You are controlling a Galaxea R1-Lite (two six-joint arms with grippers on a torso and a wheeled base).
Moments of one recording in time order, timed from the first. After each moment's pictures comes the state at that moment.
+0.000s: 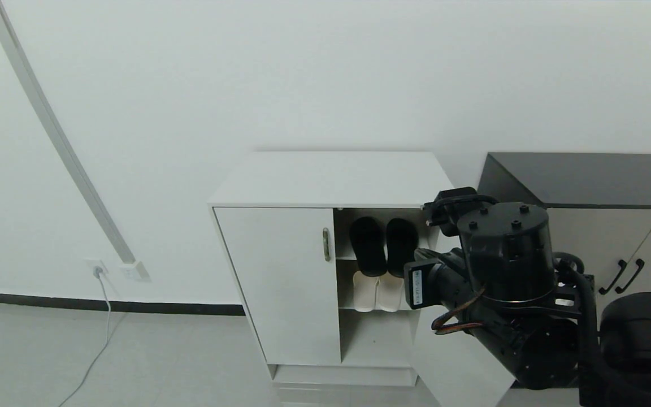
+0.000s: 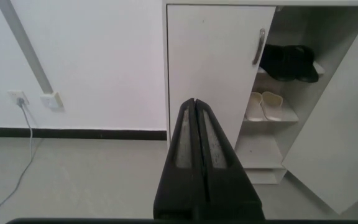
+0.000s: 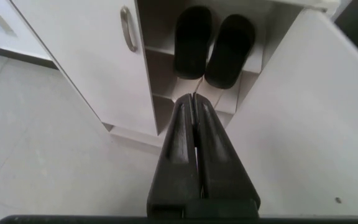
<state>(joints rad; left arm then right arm) 0.00 0.00 0.00 0.00 0.03 0.00 0.92 1.72 -0.91 -0.49 -0.67 0.21</state>
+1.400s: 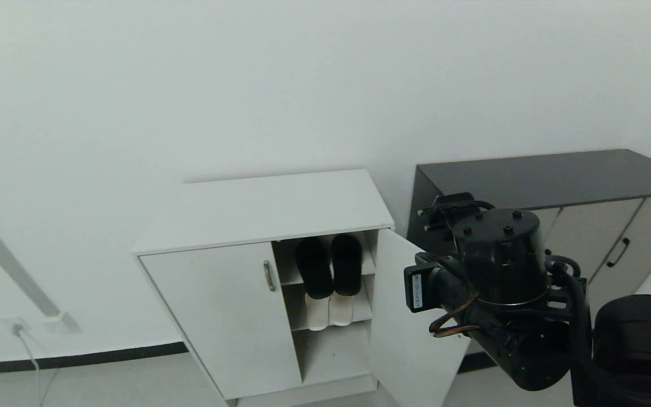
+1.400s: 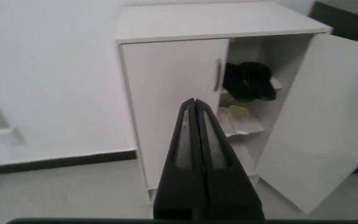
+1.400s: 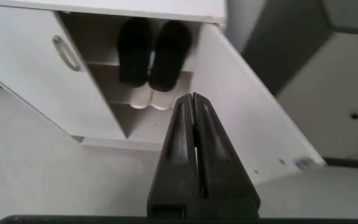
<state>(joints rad) 0.00 0.00 0.00 0.00 0.02 0.00 0.91 1.74 -0.90 -0.49 -0.66 0.21</state>
